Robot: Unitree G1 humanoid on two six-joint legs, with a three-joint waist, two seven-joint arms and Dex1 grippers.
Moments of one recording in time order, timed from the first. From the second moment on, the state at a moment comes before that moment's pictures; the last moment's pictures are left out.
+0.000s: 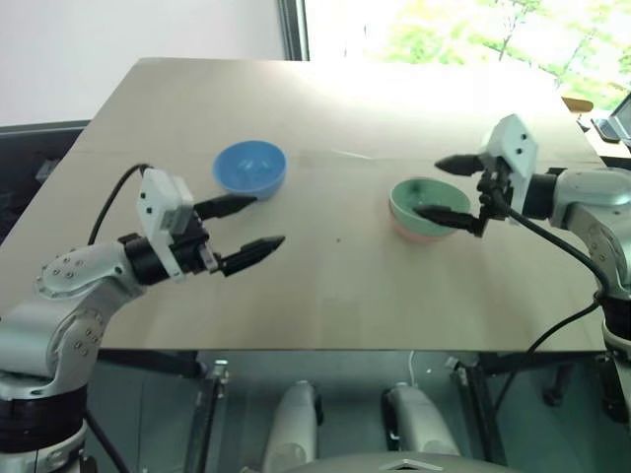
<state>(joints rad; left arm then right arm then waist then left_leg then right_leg) -0.19 0.83 0.29 -0.41 -0.59 0.55 -0.76 -0.61 -0.64 -0.10 -0.36 0.35 0.74 0.94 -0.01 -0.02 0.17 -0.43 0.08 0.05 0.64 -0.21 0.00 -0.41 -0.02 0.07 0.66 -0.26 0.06</state>
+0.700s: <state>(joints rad) -0.75 0.93 -0.37 0.03 0.11 0.56 -0.81 -0.57 -0.60 -0.04 -0.39 0.46 0.60 0.90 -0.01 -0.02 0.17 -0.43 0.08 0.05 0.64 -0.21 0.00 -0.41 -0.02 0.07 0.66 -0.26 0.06</state>
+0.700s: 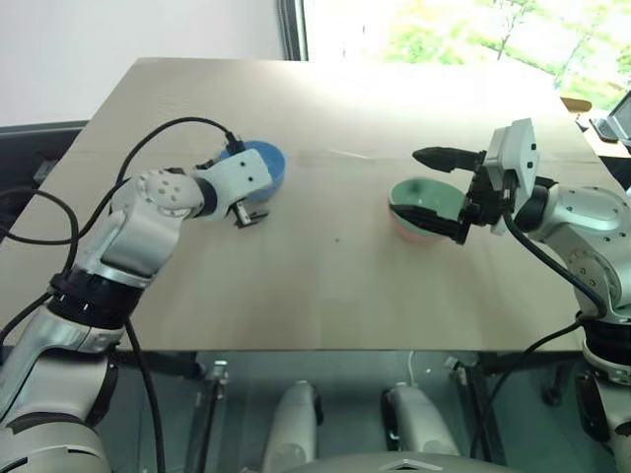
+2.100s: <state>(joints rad) -0.75 0.80 -0.18 0.12 0.03 0.12 -1.00 -0.21 -0.93 -0.43 -0.34 0.67 0.50 1.16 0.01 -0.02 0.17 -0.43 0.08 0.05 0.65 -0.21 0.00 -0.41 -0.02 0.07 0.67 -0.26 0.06</state>
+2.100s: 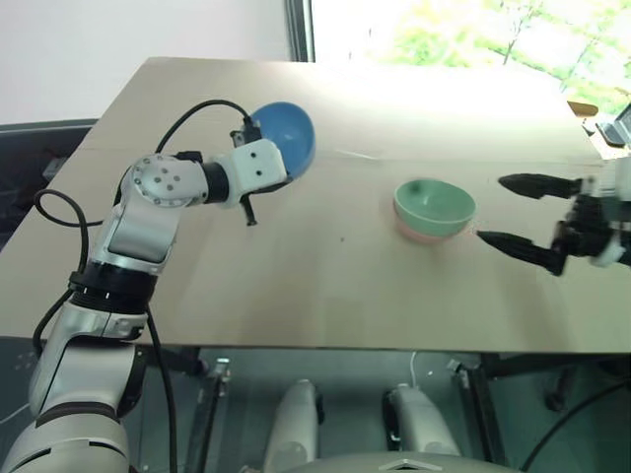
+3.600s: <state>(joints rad) -1.44 0.24 -0.27 1.14 -0.01 -0.52 -1.56 0.21 -0.90 -0.83 -0.37 0.71 0.45 1.19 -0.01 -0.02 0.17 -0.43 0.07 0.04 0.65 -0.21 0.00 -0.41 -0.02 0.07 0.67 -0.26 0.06</state>
